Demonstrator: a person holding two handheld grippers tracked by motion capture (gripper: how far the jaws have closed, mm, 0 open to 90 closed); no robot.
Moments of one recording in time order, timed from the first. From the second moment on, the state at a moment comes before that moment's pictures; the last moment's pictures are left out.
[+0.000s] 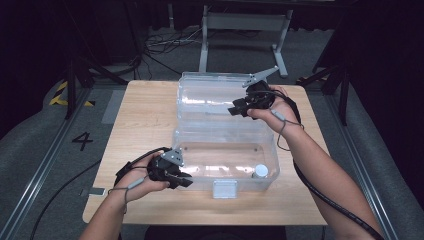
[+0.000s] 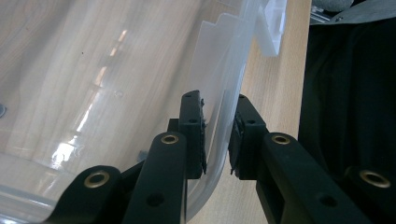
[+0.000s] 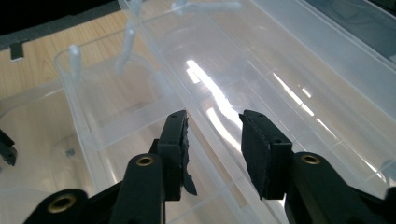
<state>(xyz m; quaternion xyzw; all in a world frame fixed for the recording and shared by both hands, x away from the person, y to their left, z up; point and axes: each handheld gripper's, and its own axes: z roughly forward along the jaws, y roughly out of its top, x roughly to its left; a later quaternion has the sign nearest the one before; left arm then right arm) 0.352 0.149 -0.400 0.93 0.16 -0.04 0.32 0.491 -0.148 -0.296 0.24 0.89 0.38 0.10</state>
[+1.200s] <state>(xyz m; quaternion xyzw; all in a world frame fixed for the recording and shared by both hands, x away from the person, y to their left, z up) 0.355 0.149 -0.402 0.93 0.17 -0.06 0.33 0.474 -0.143 -0.292 0.21 0.91 0.36 0.10</state>
